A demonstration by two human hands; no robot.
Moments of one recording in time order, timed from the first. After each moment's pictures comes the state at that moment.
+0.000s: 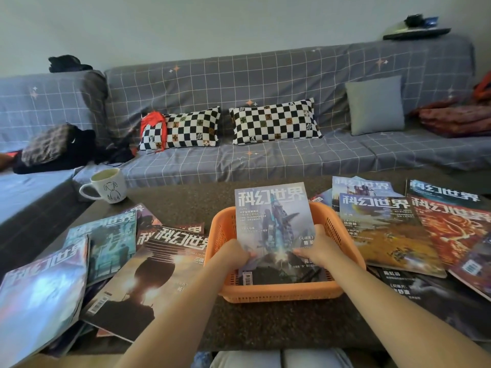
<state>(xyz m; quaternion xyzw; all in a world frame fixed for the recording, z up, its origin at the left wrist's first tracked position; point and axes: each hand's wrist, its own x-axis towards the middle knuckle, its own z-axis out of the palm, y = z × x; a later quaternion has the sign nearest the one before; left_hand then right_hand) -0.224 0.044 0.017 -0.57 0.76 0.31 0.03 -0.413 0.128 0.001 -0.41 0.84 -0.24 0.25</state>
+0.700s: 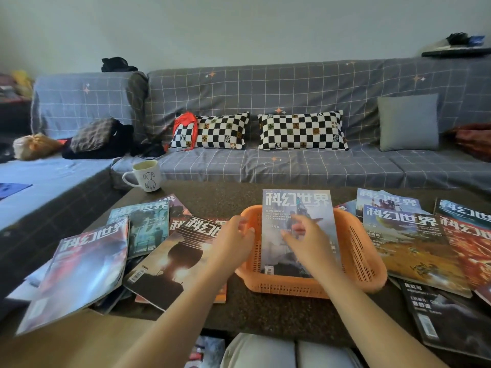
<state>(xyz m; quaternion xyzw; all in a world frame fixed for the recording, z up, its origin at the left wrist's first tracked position) -0.158 0.081 0.052 -0.55 0.73 0.29 -0.29 -0.313 0.144 0.051 -0.51 0.73 -0.43 0.16</state>
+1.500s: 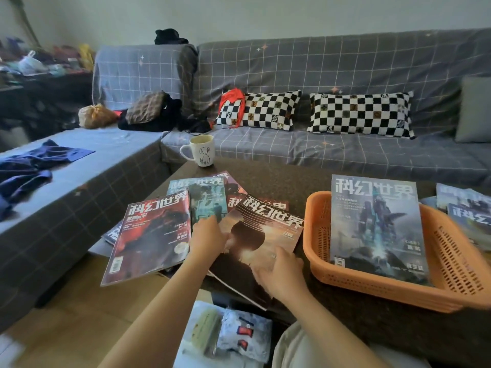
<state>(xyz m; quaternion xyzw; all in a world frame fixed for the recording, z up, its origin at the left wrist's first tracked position) 0.012 0.020 0.000 -0.72 0.65 0.17 -0.17 -0.141 0.120 -0.010 -0.57 0.75 -0.24 0.25</state>
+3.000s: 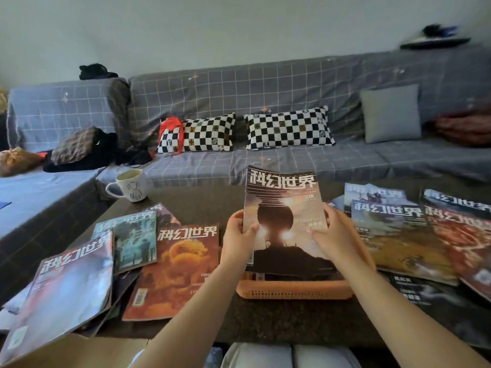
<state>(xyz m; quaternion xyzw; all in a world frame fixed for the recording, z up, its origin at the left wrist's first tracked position) -0.210 0.071 0.041 -0.52 0.60 0.46 -0.40 -0.385 0.143 0.048 -0.42 0.77 -0.47 0.10</state>
